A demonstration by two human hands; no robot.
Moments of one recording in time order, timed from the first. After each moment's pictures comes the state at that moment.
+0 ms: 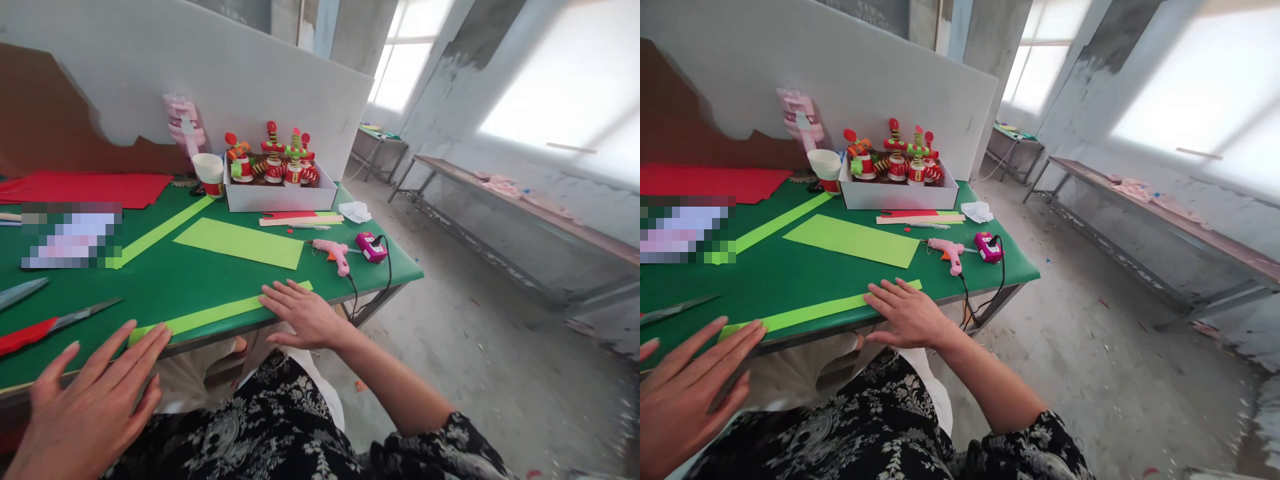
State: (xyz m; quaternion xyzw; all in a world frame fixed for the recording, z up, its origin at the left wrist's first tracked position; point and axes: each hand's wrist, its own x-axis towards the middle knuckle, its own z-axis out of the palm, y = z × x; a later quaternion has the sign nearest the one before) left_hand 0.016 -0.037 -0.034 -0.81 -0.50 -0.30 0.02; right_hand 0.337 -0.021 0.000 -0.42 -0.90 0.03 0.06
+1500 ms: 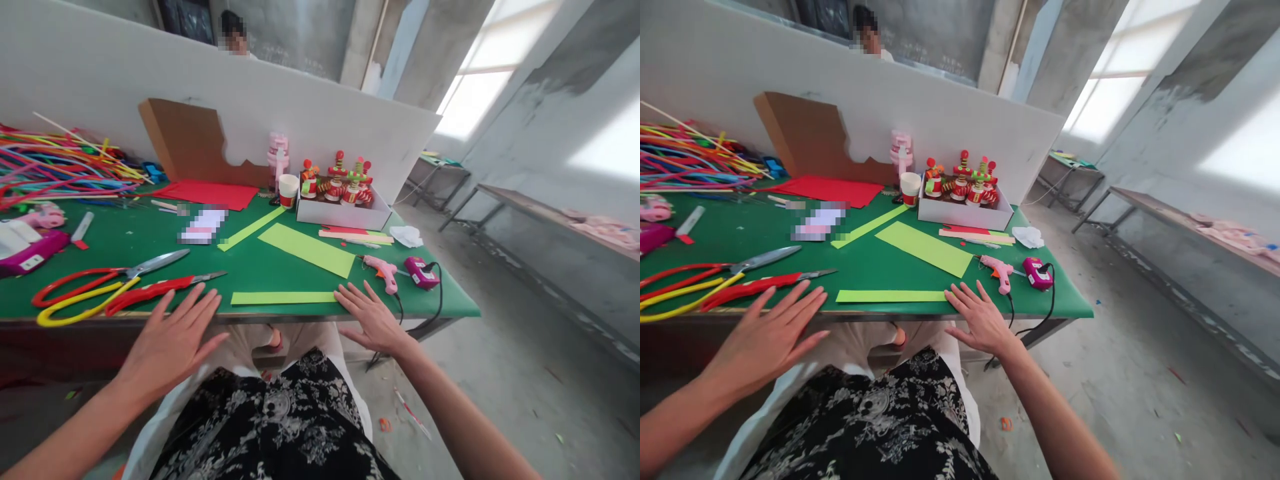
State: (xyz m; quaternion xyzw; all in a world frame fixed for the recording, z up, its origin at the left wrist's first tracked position) left_hand -0.037 -0.031 -0.025 -0.85 -0.45 -0.21 0.17; right_hand 0.373 -0.026 0.011 -0.45 -0.89 0.01 0.04
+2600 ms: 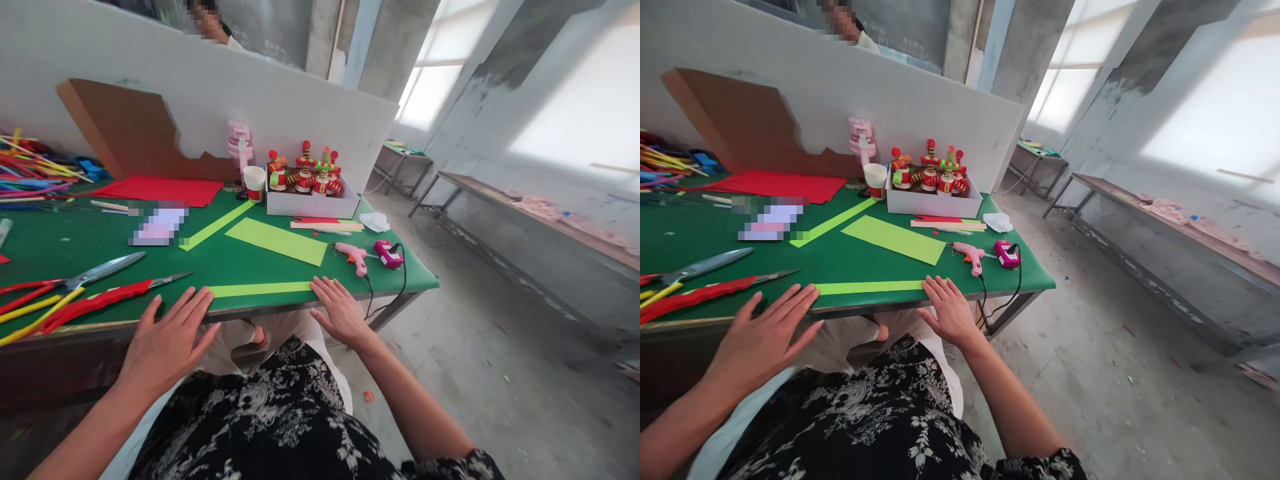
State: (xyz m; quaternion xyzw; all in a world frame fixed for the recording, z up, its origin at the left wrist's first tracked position) left_hand 0.003 -0.030 -0.033 -0.85 -0.47 -0.22 0.10; right_hand 0.348 -0.048 -0.014 -0.55 -0.83 0.00 0.10
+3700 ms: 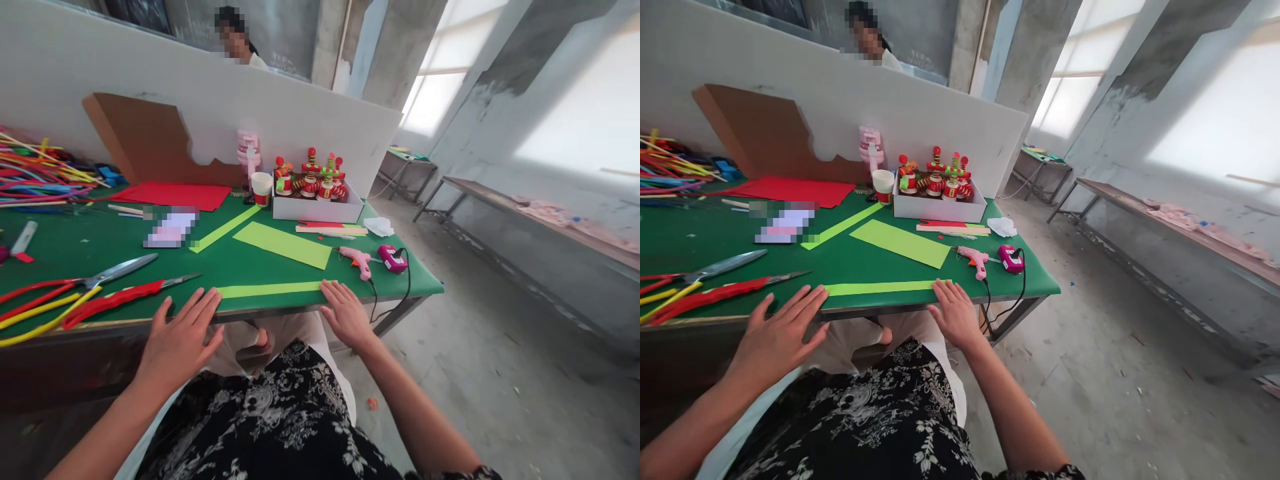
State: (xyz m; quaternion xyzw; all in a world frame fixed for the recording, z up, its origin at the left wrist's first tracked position) left_hand 0.005 -0.031 -0.040 -0.83 -0.49 -0.24 0.10; right_hand 0.347 -0.050 -0.014 -0.59 -0.79 0.00 0.12
